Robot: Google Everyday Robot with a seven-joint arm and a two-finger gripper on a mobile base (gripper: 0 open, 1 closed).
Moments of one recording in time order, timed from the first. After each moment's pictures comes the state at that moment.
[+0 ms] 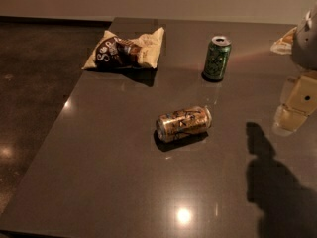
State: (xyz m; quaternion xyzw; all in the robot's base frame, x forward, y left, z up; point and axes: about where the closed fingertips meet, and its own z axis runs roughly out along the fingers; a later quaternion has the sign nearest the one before) arm 0.438 -0.217 0.976 -0.60 0.78 -0.03 0.16
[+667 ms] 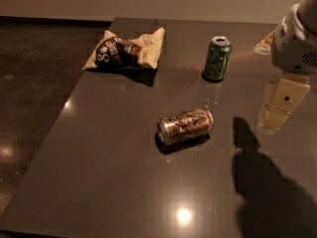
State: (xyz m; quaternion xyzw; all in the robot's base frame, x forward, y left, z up) arm 0.452 -0.198 0.965 -0.62 0.77 -0.04 0.16
